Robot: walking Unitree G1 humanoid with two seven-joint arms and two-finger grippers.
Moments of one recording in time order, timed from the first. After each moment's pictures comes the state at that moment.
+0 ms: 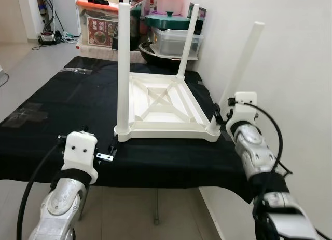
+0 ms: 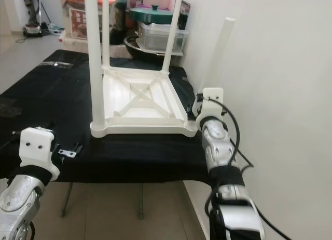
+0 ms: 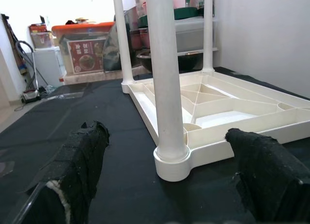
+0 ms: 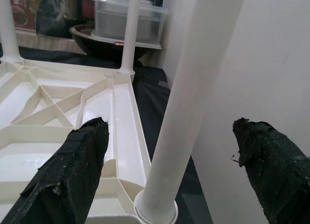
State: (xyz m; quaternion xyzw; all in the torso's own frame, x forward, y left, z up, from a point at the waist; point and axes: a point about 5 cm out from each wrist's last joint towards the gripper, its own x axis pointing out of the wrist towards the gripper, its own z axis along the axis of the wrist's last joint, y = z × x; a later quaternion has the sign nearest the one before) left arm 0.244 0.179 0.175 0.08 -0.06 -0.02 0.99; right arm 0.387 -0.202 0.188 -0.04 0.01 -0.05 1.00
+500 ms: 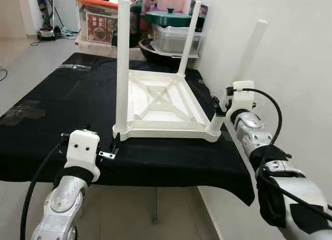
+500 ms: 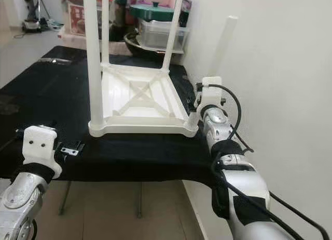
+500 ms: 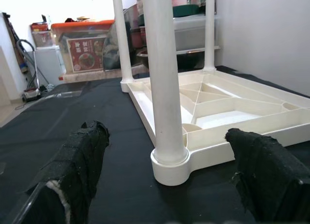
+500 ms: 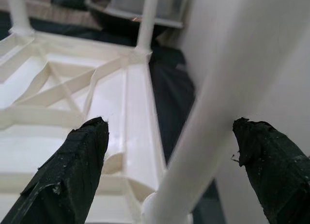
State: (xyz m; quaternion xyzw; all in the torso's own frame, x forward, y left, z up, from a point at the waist) left arm 0.248 0.176 0.178 0.09 -0.07 -0.02 0.99; right arm 0.408 -0.202 0.189 -0.04 0.05 -0.01 1.00
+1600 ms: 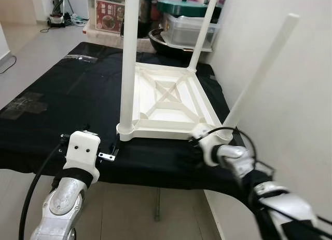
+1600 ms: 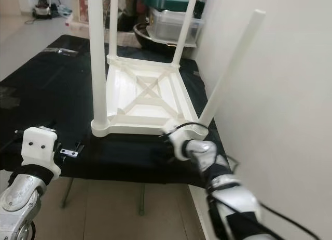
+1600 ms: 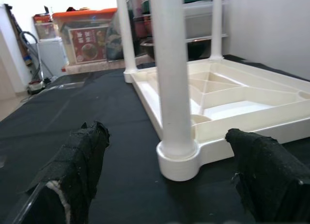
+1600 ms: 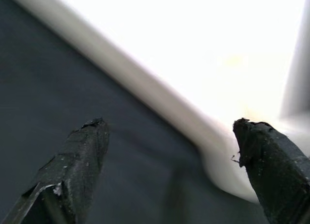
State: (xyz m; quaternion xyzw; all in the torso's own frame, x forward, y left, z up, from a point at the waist) left arm 0.242 0.172 0.179 0.10 -0.07 -0.03 0.99; right arm 0.383 -0.213 0.138 -0.23 0.20 0.22 0.93
